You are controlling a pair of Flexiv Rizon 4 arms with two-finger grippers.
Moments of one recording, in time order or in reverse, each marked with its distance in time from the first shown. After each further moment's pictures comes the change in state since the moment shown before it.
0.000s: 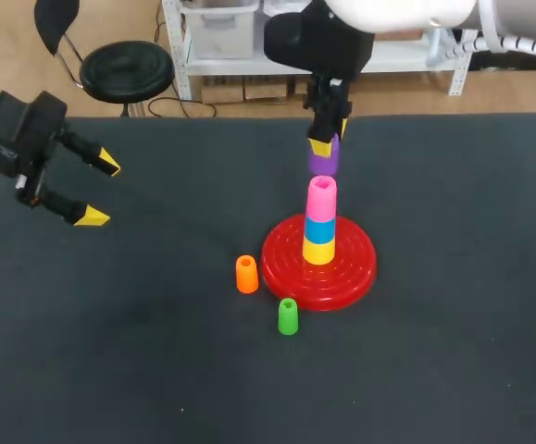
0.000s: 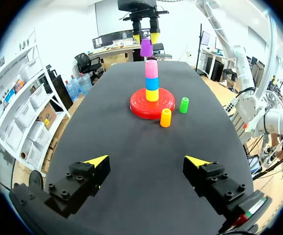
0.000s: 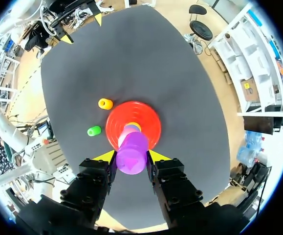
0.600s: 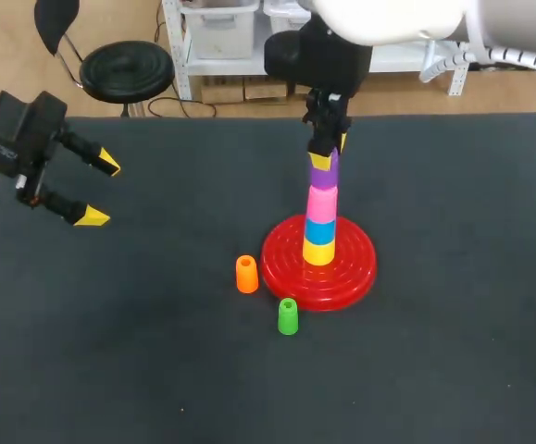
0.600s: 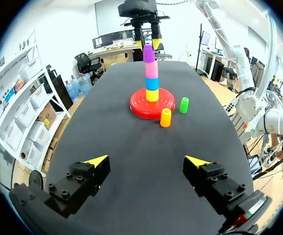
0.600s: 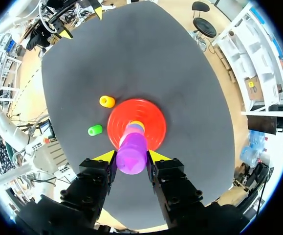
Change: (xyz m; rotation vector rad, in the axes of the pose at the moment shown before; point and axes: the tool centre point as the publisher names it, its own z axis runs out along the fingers) left arm 0.000 0.000 0.000 0.000 0.000 0.000; right arm 0.002 0.000 0.016 -0.023 0.024 0.005
